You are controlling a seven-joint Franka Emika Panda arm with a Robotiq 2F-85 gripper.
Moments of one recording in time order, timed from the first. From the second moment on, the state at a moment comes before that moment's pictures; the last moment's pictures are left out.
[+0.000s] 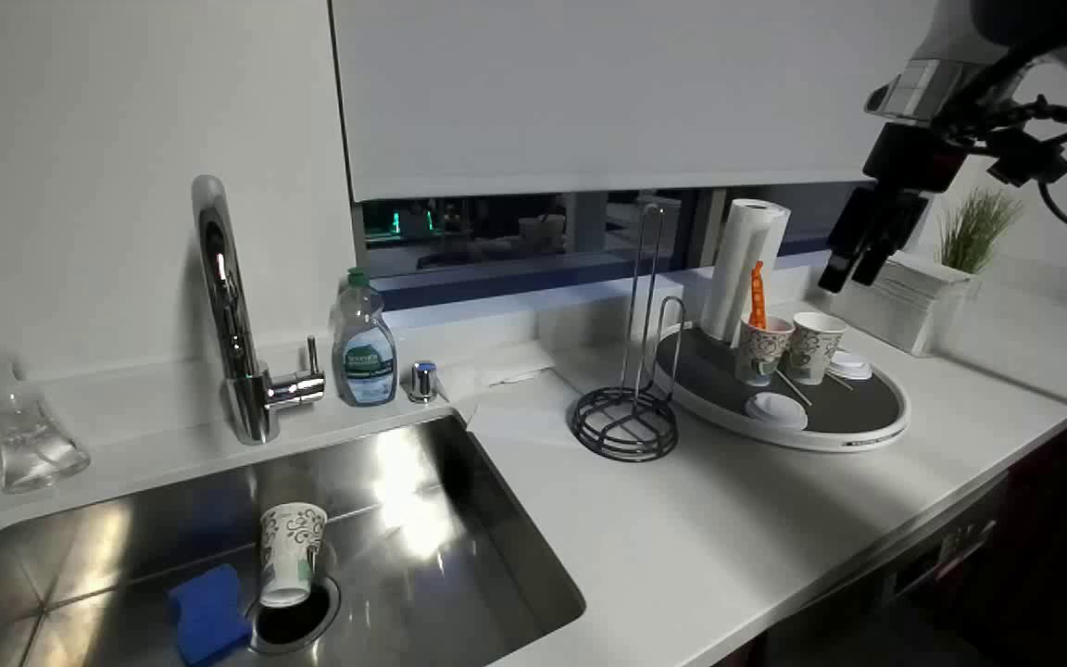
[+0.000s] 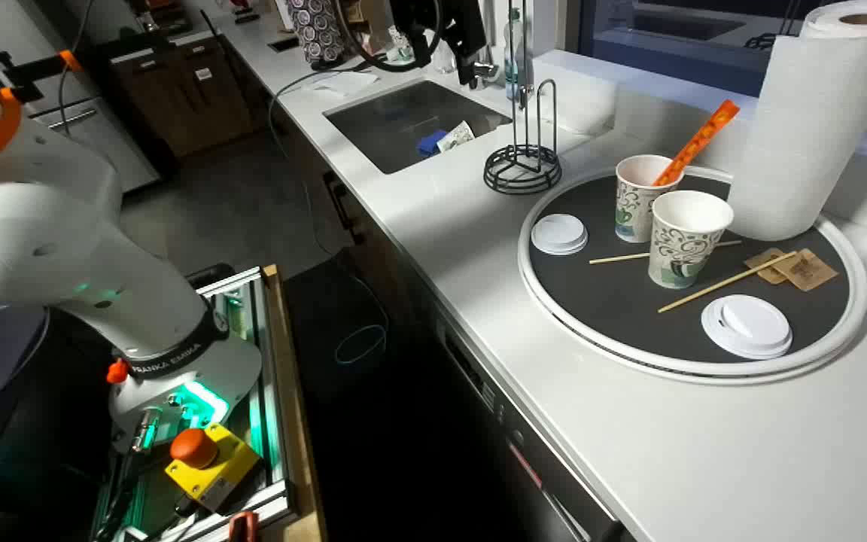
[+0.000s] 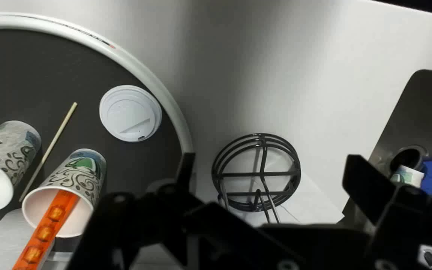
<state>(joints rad) 0.10 -0.36 -0.06 -2.30 0.10 2.09 -0.29</state>
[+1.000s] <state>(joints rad) 0.04 -0.29 -0.06 -2.23 -0.03 2.42 -0.30</state>
